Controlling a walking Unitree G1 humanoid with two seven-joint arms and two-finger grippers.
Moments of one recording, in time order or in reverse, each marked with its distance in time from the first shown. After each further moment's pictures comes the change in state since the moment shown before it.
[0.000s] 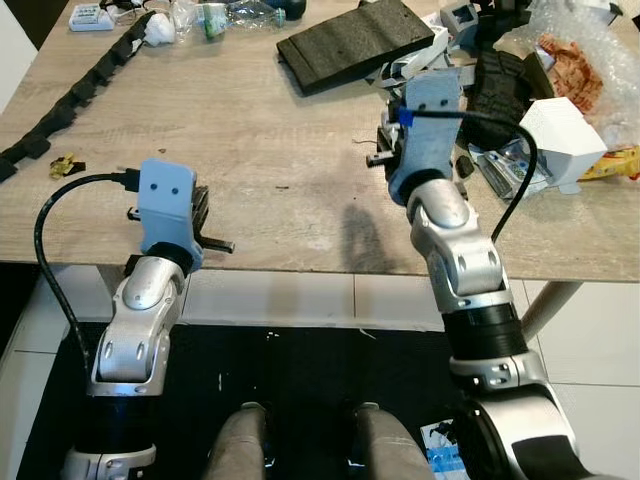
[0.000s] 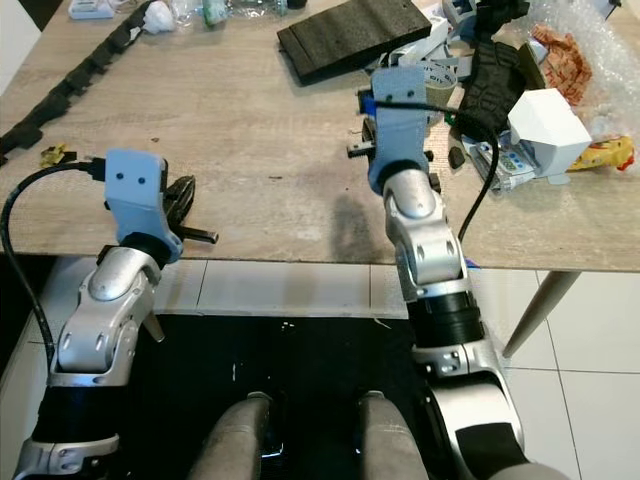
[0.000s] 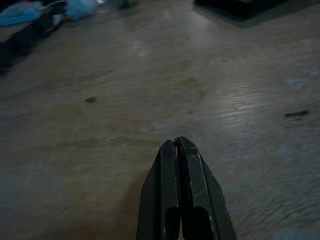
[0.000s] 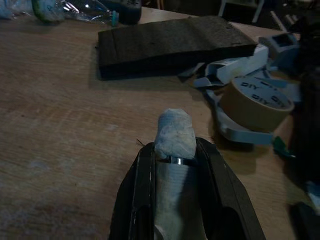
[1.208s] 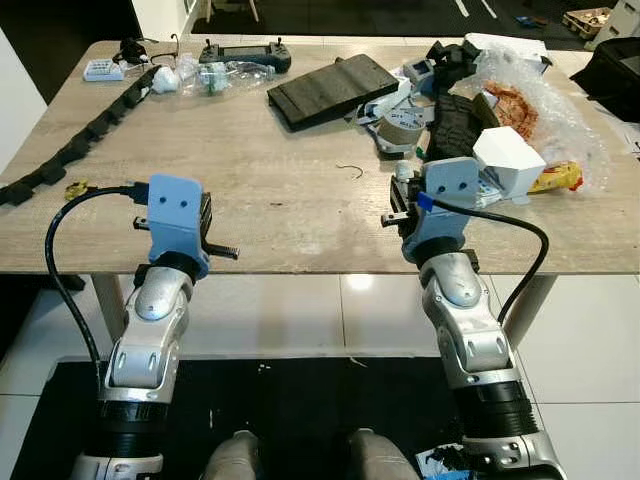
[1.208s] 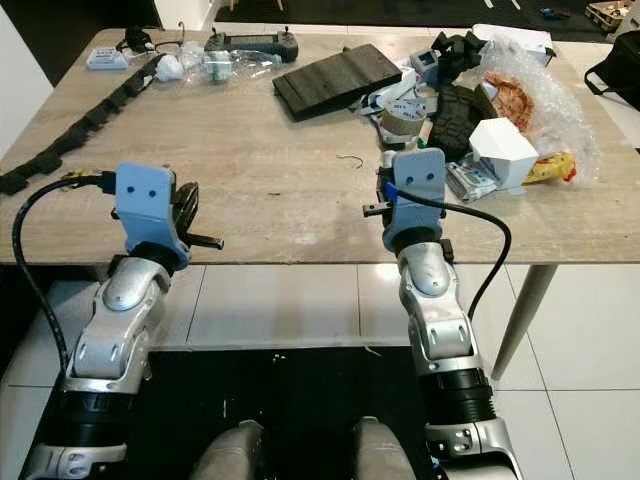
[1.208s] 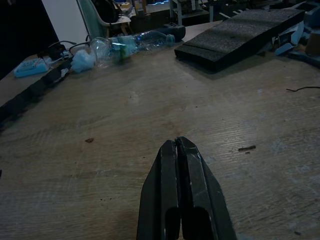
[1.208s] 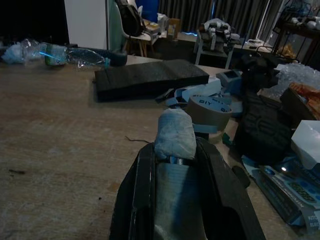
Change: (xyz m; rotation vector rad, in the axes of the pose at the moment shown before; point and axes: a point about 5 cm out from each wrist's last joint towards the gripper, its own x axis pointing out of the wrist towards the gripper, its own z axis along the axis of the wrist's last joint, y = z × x) left arm 0.001 -0.015 -0.008 -0.007 -0.034 -0.004; right arm -0.049 -0.005 -0.046 0.051 -0.079 -0.003
